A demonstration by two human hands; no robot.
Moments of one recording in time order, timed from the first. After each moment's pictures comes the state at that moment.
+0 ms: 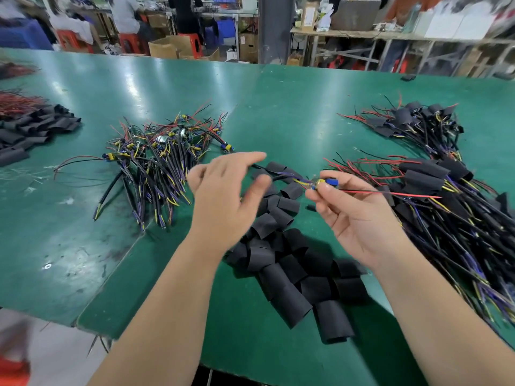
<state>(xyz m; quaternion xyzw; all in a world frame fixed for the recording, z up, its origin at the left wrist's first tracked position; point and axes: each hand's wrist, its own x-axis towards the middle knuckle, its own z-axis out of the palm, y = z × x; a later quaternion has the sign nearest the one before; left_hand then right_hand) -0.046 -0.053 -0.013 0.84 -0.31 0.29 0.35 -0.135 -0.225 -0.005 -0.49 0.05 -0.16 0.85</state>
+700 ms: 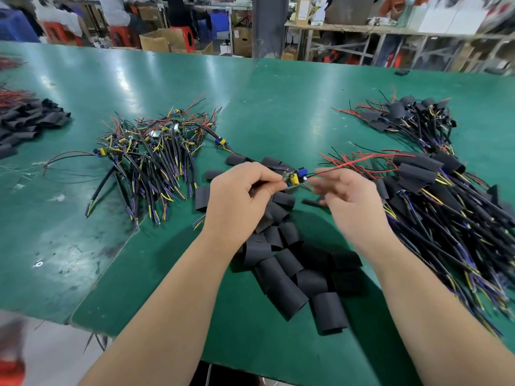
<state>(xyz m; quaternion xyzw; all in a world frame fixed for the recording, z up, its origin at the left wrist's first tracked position) -0.052 -0.075 -0.023 0.75 -0.34 0.24 0.51 -0.126 -0.242 -0.026 -0.80 0.13 -0.23 0.54</state>
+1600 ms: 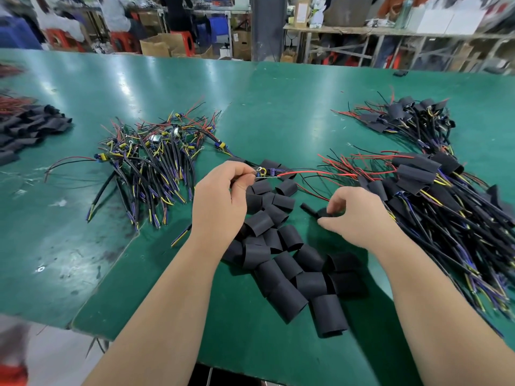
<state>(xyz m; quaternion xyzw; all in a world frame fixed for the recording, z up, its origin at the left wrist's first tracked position) -0.039 -0.063 -0.028 0.79 -0.27 0.25 0.49 -0.131 -0.261 -0.022 -0.94 0.21 -0.09 0.26</state>
